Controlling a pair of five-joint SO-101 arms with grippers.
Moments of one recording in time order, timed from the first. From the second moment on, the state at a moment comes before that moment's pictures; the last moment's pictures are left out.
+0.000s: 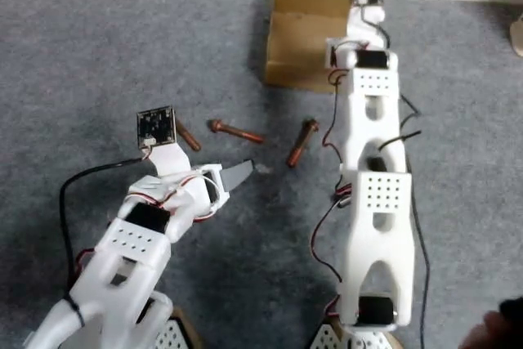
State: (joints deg) left arm 11.2 -44.5 71.4 30.3 32.5; right arm -2.3 62.2 -70.8 56.3 6.2
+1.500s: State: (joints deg) left arm 11.2 -44.5 71.5 30.3 32.5; right arm 8.4 47.3 -59.0 100.1 23.5
